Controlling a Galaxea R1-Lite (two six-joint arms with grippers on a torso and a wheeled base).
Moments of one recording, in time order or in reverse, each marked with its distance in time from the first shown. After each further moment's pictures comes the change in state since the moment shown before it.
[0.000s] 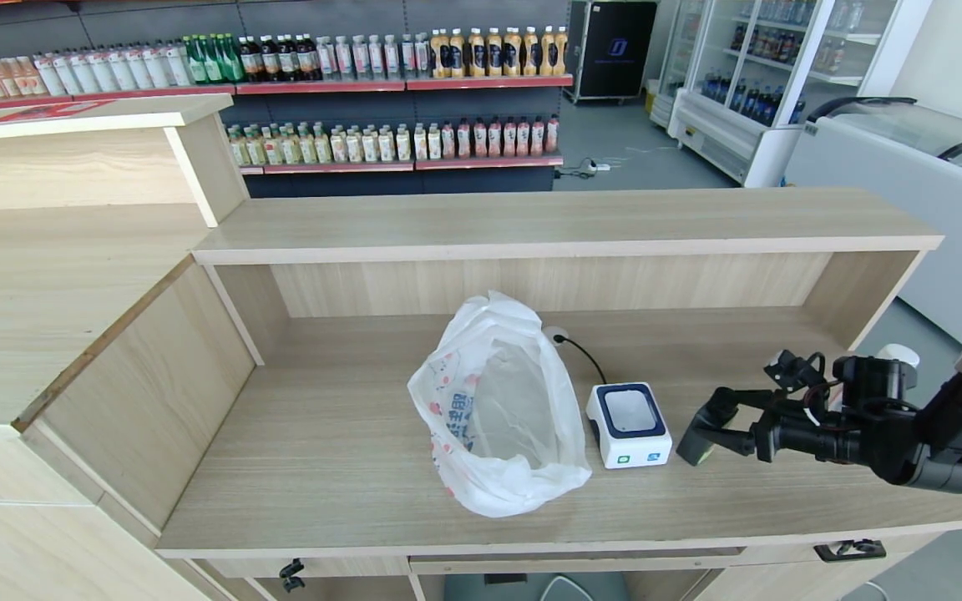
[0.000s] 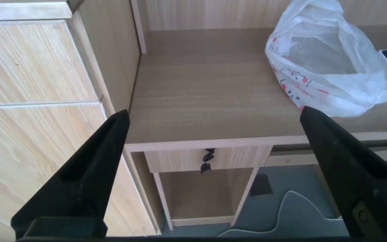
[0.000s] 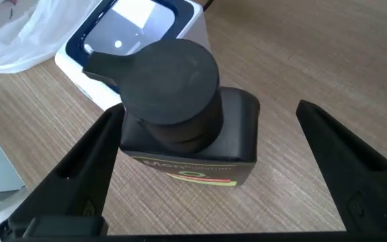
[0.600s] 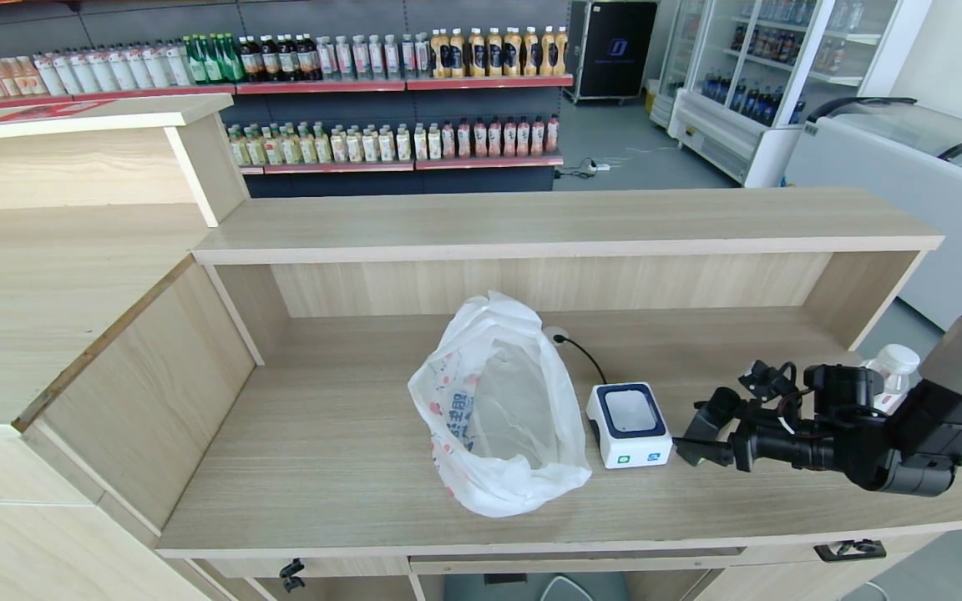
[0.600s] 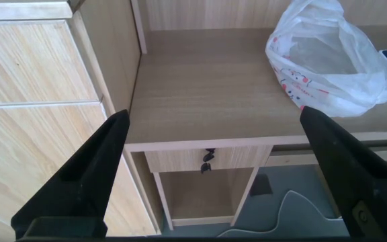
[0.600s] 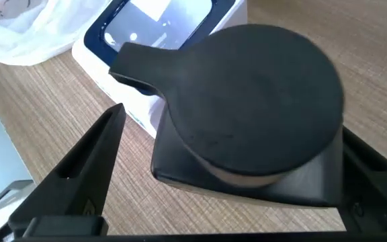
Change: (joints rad) left arm 0.000 0.000 0.000 0.000 0.000 0.000; right arm 0.057 0.050 -0.006 -0.002 0.001 0.000
